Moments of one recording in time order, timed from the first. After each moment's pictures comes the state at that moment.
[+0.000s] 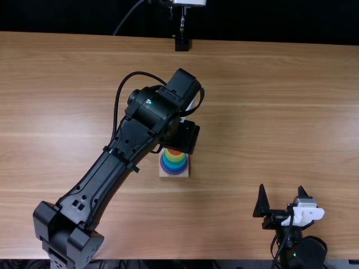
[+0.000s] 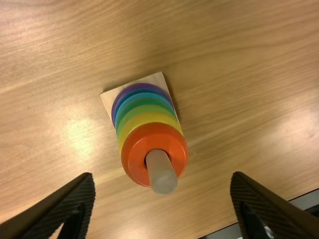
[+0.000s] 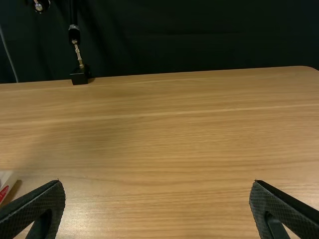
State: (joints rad) left arm -0.60 1.99 2.07 -1.37 0.09 -0.34; right arm 0.00 0.01 0.06 -0.21 0.01 0.02
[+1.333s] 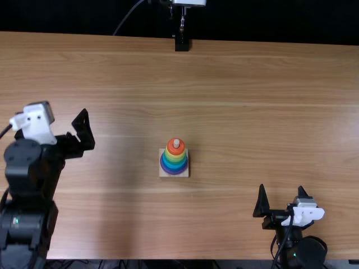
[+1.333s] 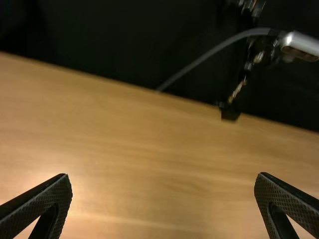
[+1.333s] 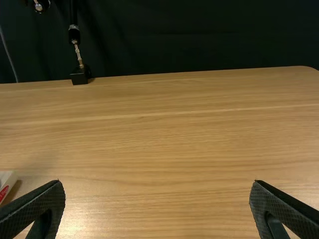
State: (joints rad) left arm -0.01 0.96 0.82 -0.13 0.03 -0.30; right arm 0.00 0.01 0.06 -0.21 0.01 0.02
